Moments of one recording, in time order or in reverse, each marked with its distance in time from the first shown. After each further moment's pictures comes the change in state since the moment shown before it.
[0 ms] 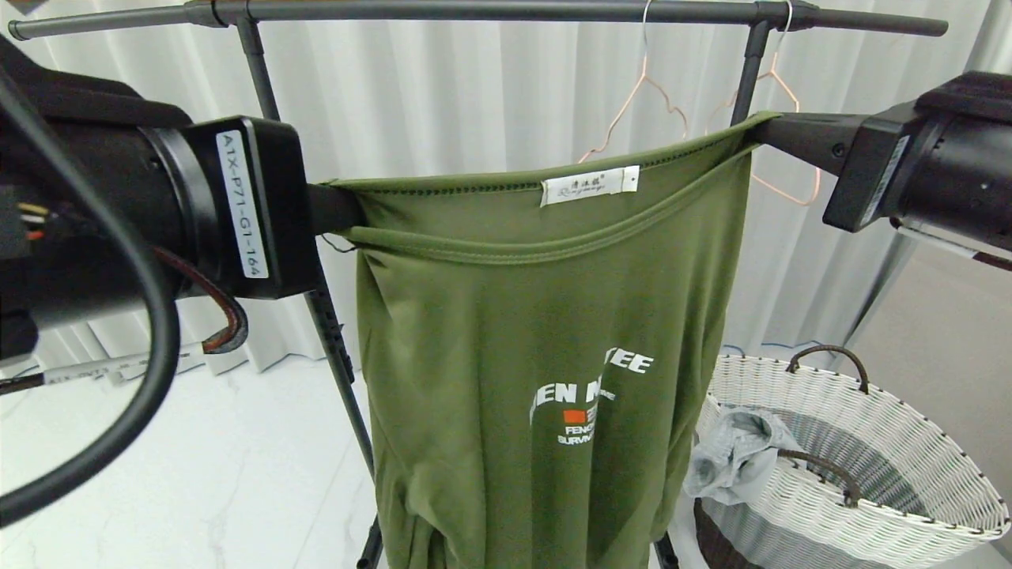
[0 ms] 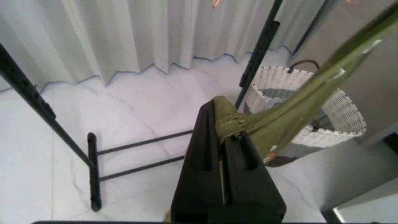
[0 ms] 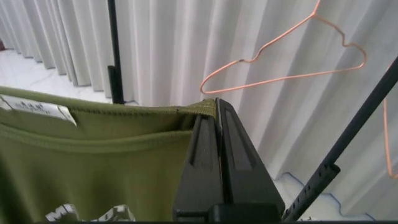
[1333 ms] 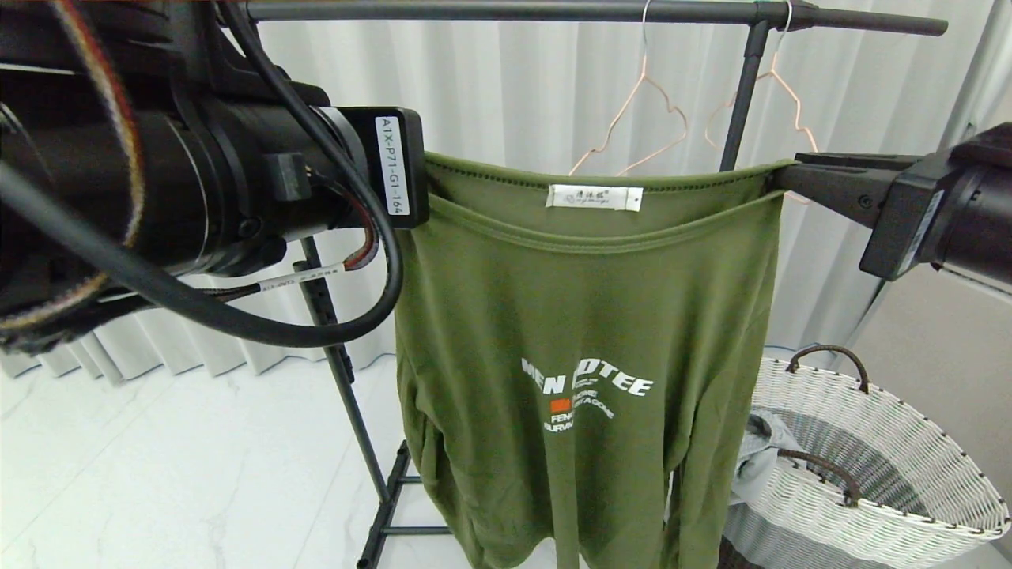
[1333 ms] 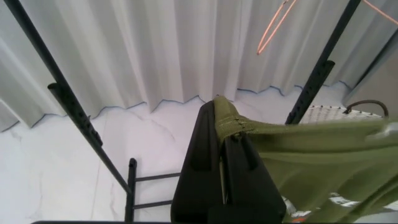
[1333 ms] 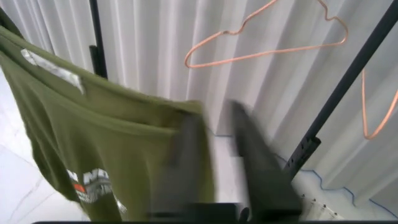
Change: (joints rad) left arm 0.091 0.155 -0.022 -0.244 0.149 0.165; right arm -0.009 -0.079 0.106 0.027 -0.056 -0.013
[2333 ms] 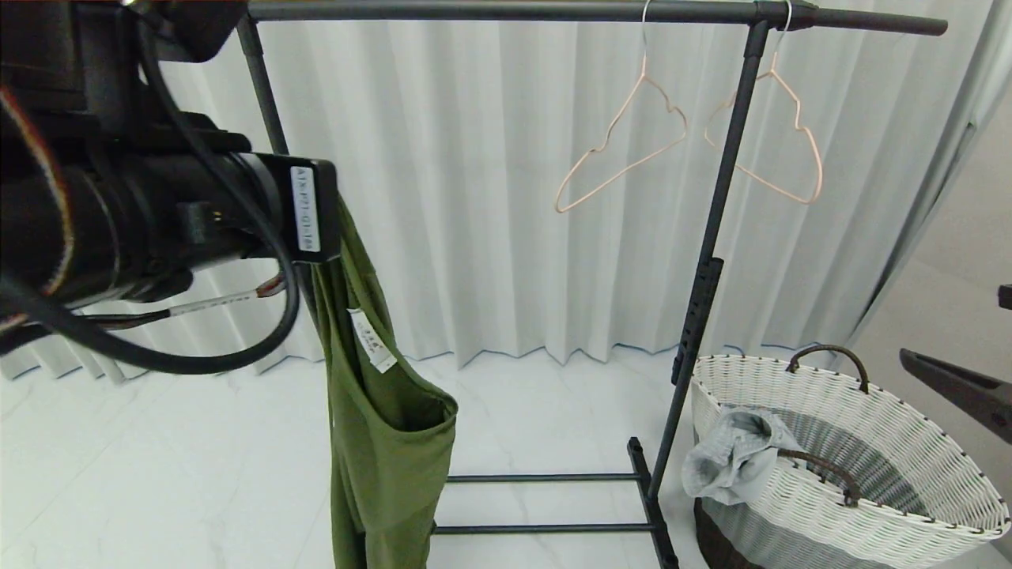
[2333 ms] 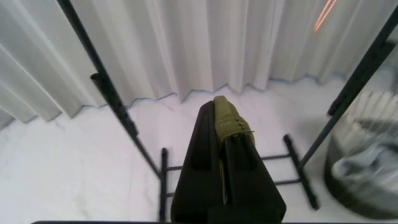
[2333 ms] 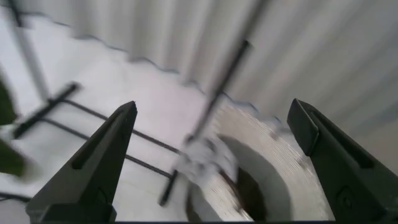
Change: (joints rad) left arm 0.173 -0.107 0.140 0.003 -0.099 0.107; right arm -0.281 -0.354 0.336 0.217 0.024 -0.129
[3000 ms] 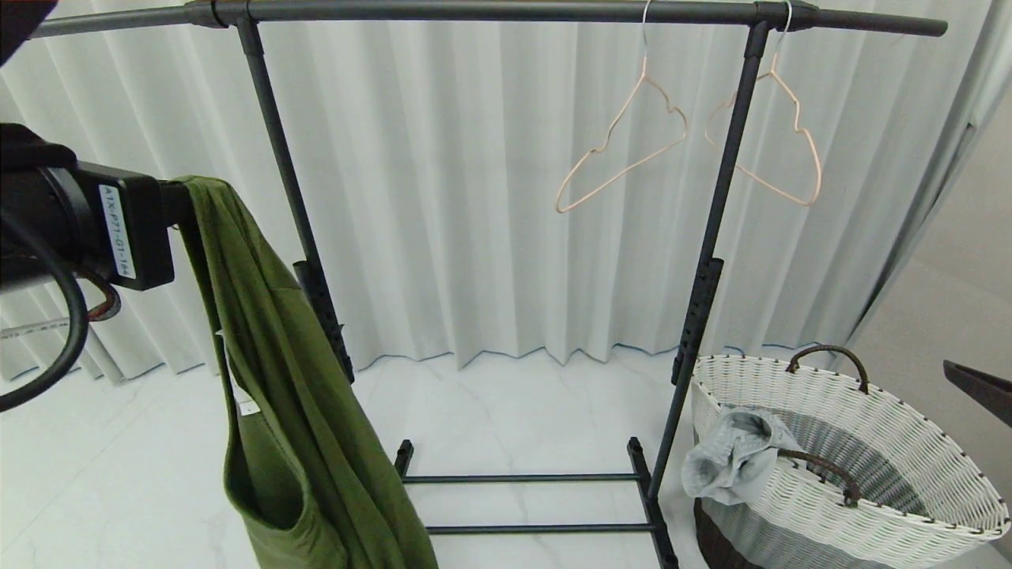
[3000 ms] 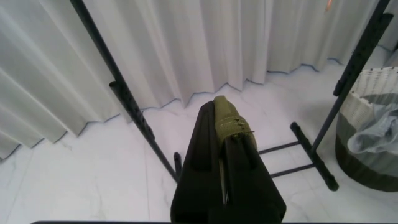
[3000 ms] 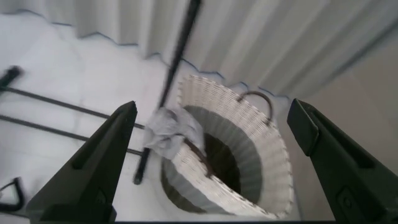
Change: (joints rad) left arm 0.258 -0.196 0.136 -0.019 -0.351 0.155; right arm -0.274 -0.014 0.038 0.028 0.091 -0.037
